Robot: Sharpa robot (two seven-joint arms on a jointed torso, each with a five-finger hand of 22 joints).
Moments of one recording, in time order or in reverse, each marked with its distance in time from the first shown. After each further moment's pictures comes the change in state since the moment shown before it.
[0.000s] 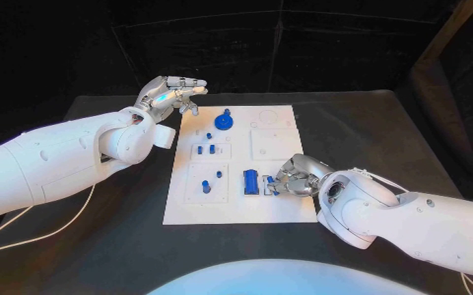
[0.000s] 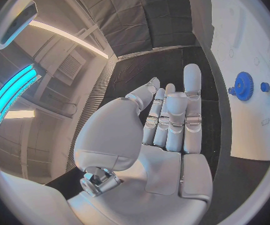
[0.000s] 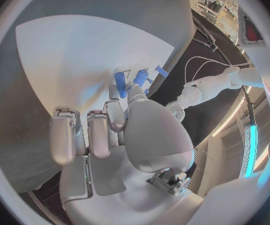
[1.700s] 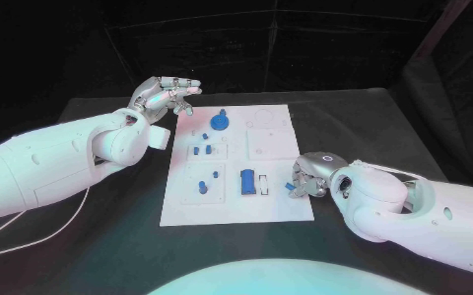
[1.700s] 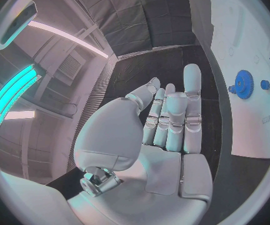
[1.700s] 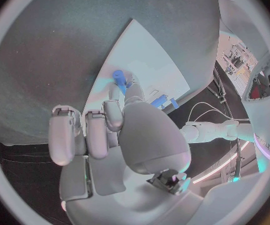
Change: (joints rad) left arm 0.000 0.000 0.000 -0.004 0.000 -0.004 0.002; left_hand 0.000 0.000 0.003 -0.003 0.000 0.000 0.000 0.000 0.000 0.000 0.000 0.000 0.000 0.000 0.000 0.000 0.001 0.000 0.000 0.000 0.000 0.001; right arm 0.012 -0.084 0.010 0.021 -0.422 0.315 -0.056; right_hand 0.116 0.042 -0.215 -0.068 -0.180 -0.083 0.037 0.034 0.326 -0.020 0.016 -0.042 -0.002 -0.003 0.012 0.000 0.000 0.000 -0.007 0.007 -0.012 0.000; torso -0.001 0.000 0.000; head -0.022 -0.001
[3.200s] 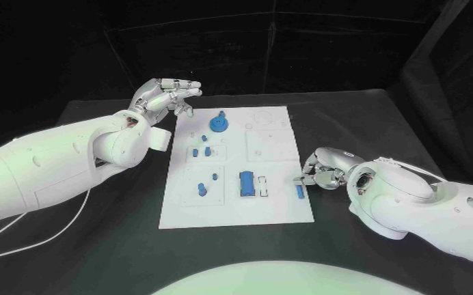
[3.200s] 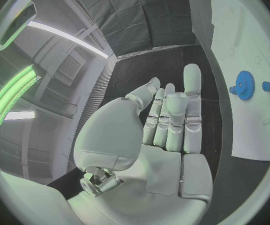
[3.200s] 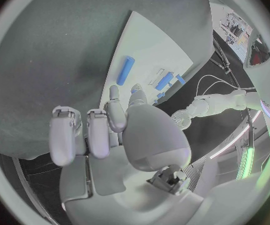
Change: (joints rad) left arm 0.000 0.006 0.001 0.000 0.000 -0.009 0.000; left_hand 0.000 0.000 0.000 0.000 0.000 0.000 0.000 -0.004 0.000 0.004 -0.004 0.000 0.000 0.000 0.000 0.000 0.002 0.000 0.000 0.000 0.000 0.001; right arm 0.034 -0.083 -0.011 0.005 0.234 -0.160 0.037; right_hand -0.166 0.018 -0.037 0.120 0.034 0.030 -0.020 0.012 -0.348 0.046 -0.005 0.030 -0.005 0.004 -0.007 -0.004 0.000 0.000 0.004 -0.004 0.021 0.000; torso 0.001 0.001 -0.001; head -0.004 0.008
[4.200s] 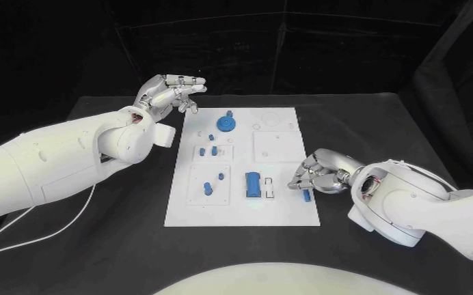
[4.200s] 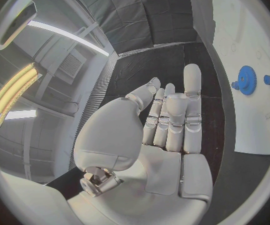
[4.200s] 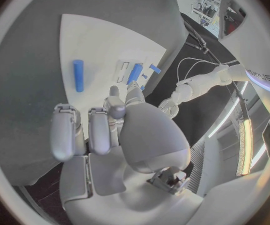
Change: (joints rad) left arm 0.000 -0.002 0.021 0.003 0.000 -0.003 0.000; left_hand 0.000 0.000 0.003 -0.003 0.000 0.000 0.000 0.000 0.000 0.000 0.000 0.000 0.000 0.004 0.004 0.000 0.002 0.000 0.000 0.000 0.004 0.001; right arm 0.032 -0.039 0.003 0.072 0.256 -0.030 0.139; right_hand 0.027 0.013 0.037 -0.023 -0.044 -0.040 0.011 -0.002 -0.013 -0.073 -0.003 -0.173 -0.126 -0.002 -0.005 -0.051 -0.046 0.000 -0.023 -0.005 -0.035 0.000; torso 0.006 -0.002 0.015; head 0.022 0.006
